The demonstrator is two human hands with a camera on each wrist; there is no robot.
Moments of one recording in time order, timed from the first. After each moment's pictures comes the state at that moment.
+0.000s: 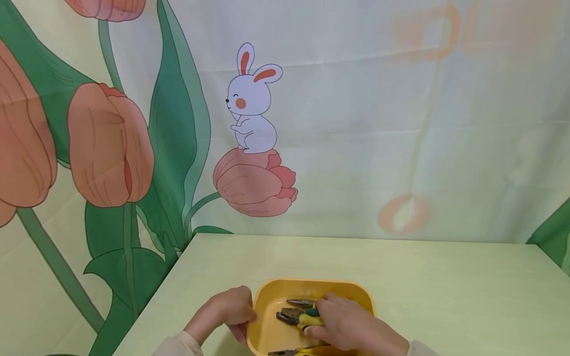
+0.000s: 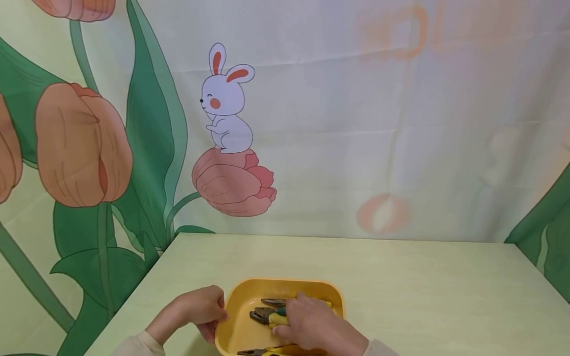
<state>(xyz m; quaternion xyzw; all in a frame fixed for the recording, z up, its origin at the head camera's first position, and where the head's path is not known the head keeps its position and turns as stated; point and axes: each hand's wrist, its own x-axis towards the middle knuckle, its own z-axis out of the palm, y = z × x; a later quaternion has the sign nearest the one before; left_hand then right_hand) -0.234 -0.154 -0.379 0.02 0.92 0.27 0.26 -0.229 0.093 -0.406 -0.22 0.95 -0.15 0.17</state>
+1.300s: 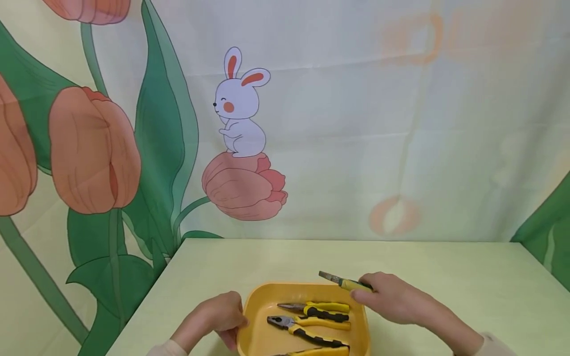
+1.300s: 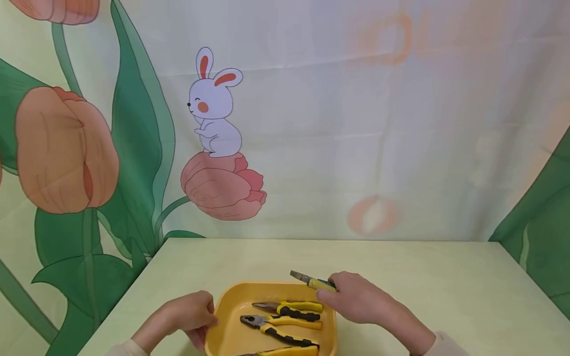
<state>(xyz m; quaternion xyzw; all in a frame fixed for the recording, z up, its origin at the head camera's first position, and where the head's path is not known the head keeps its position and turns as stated) -0.234 -0.151 -0.377 0.00 0.92 0.26 0.27 -0.222 0.194 -0.346 -0.14 0.92 -0.32 0.16</state>
